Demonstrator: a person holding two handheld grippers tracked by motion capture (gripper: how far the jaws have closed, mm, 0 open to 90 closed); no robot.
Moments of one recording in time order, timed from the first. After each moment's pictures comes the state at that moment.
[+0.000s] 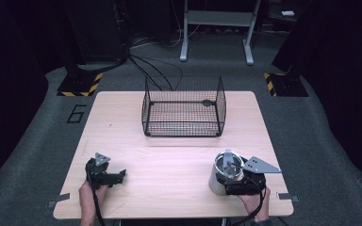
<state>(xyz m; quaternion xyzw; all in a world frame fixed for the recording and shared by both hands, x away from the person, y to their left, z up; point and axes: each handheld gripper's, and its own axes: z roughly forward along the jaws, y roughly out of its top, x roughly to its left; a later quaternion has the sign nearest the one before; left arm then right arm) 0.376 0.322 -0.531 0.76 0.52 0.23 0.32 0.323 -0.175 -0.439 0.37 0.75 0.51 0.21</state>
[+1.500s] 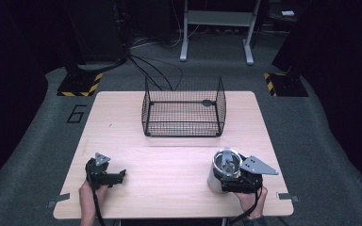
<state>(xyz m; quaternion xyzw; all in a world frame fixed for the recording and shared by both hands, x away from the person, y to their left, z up) 0.376 0.322 -0.531 0.76 0.52 0.23 0.32 0.324 -0.165 -0.437 0.37 0.73 0.52 0.25</state>
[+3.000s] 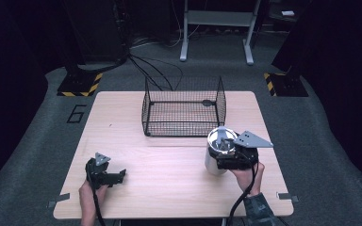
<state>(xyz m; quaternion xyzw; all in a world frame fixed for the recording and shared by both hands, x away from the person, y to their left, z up) 0.376 0.321 -0.532 0.75 0.53 0.23 0.32 0.369 -0.149 -0.385 0.35 0.74 0.51 0.25</state>
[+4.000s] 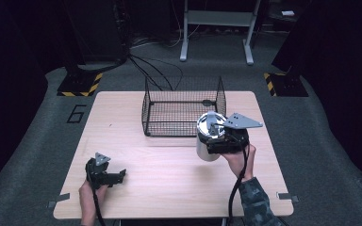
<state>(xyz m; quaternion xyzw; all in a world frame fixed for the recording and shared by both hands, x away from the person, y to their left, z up) 0.376 0.321 -0.532 0.75 0.53 0.23 0.32 0.400 -0.121 -0.347 0.31 0.76 0.51 0.25</state>
